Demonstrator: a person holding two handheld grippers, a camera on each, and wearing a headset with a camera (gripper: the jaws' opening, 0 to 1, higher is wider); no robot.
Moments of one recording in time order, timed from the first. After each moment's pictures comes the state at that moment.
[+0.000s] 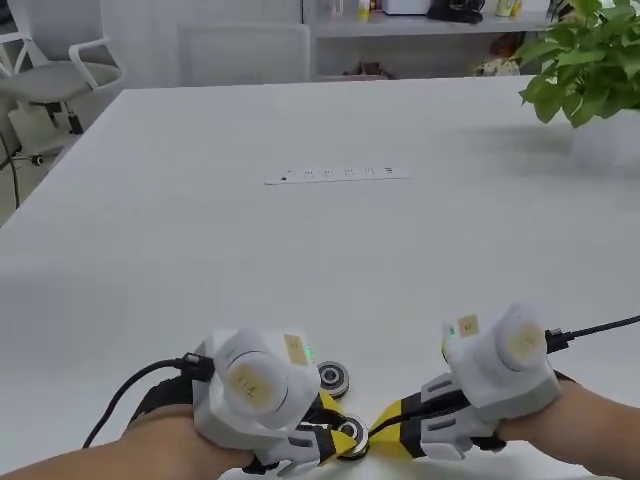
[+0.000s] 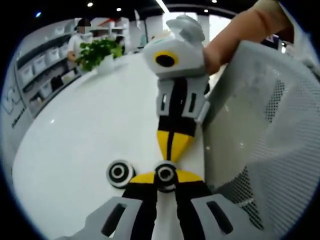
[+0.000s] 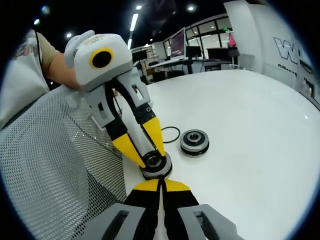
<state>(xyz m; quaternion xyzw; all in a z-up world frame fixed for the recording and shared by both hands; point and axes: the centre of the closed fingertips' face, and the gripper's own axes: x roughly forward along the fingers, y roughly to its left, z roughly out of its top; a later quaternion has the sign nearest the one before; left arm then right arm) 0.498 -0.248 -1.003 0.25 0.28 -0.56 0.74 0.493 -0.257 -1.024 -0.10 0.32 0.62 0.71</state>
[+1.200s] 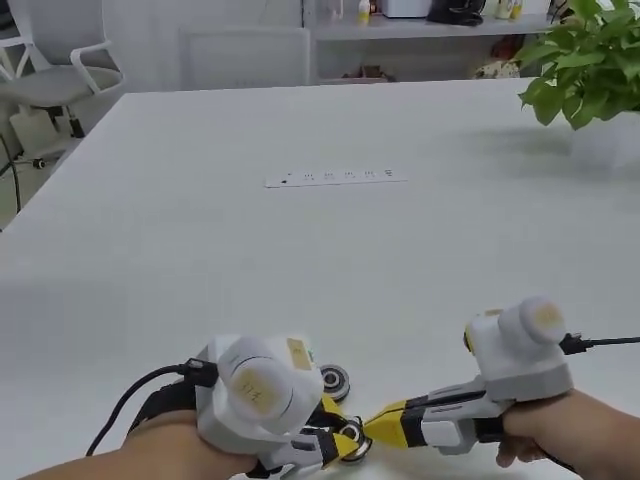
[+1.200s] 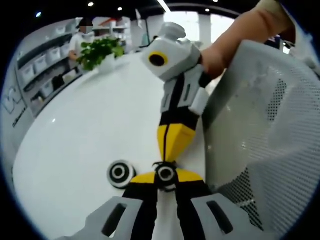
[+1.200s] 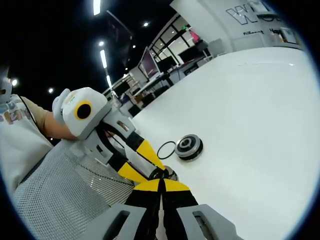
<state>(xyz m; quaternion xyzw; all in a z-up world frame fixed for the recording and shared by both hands) 0.501 -0.249 -1.006 0.25 0.28 -0.55 0.75 0.496 -0.249 -1.004 0.10 0.36 0.58 0.72</state>
